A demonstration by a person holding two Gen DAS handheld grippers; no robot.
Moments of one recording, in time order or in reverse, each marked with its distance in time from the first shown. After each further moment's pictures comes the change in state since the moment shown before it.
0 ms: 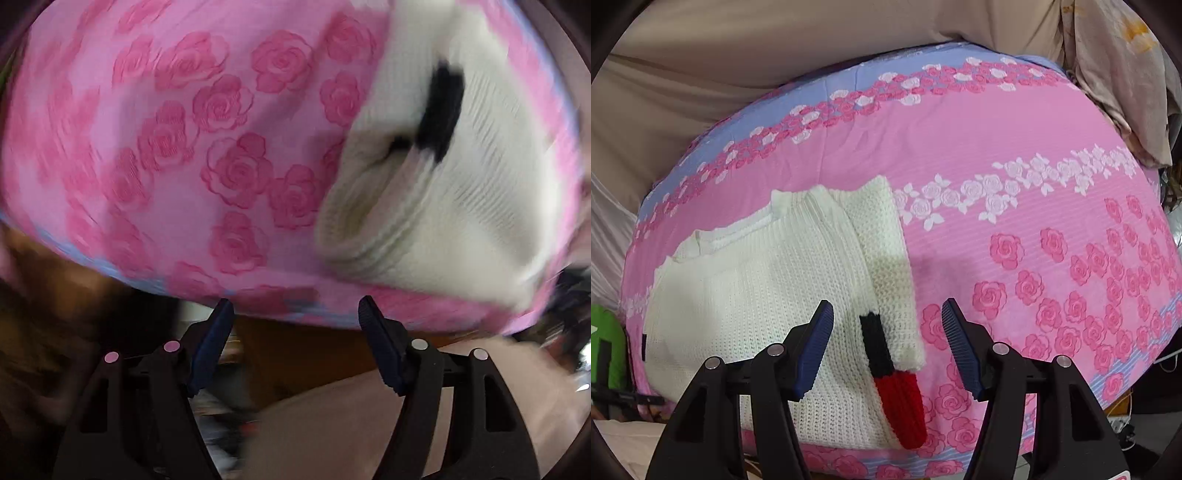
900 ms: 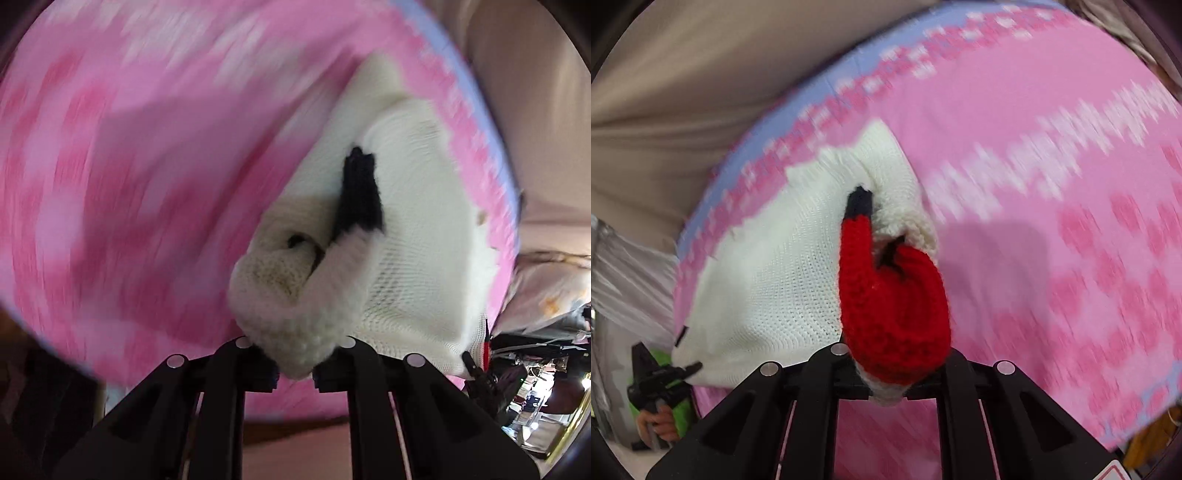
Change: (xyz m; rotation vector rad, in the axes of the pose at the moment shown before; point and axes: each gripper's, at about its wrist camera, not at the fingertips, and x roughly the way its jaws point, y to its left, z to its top) left arm -0.008 -0.021 0.027 -0.097 -0.188 -0.197; right arm 0.039 -0.008 -0.014 0.166 0.146 0.180
